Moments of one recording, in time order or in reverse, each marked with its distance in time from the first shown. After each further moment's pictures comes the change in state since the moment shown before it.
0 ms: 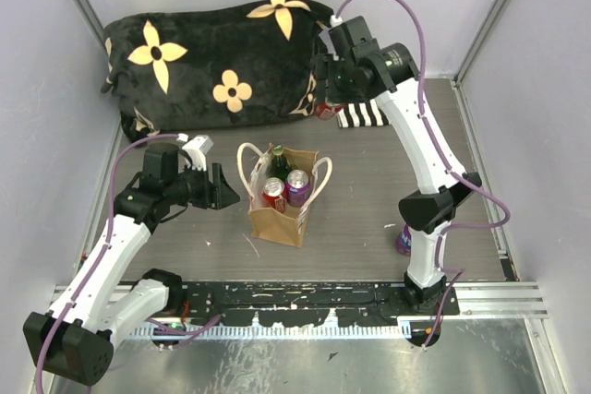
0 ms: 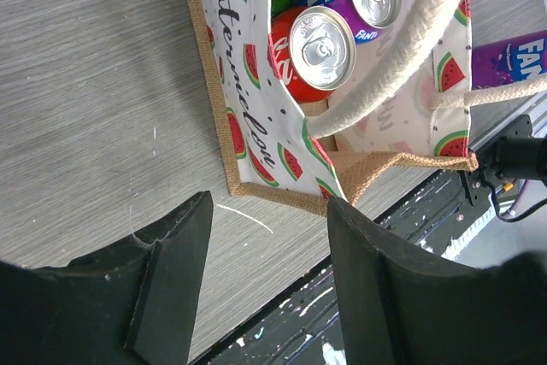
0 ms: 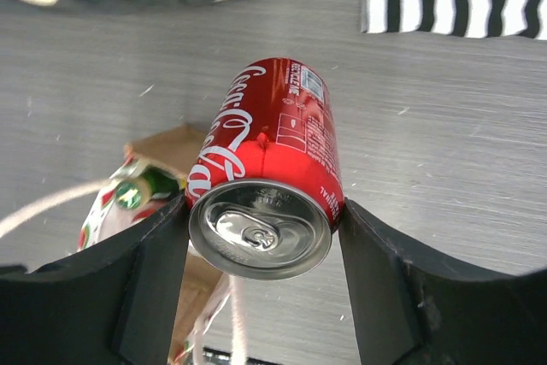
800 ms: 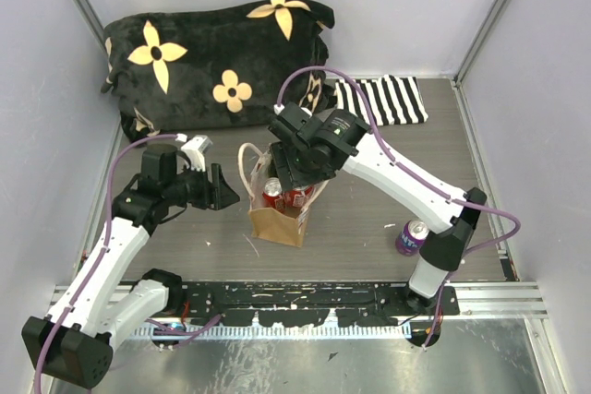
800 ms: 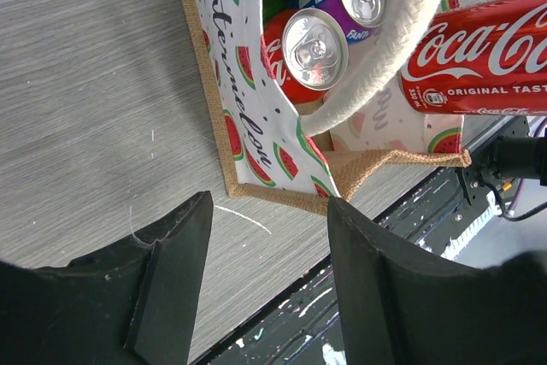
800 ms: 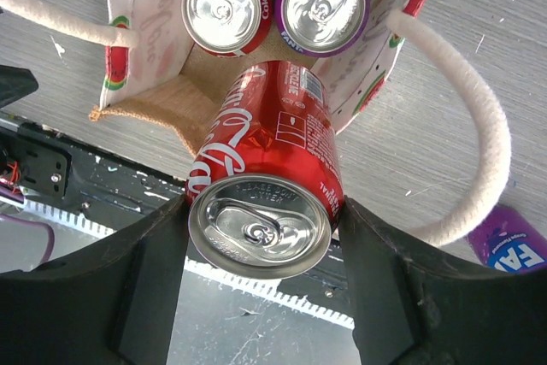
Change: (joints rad) left arm -0.004 -0.024 0.000 0.000 0.003 0.000; right arm 0.448 -0.224 -0.523 0.000 -0.003 0.201
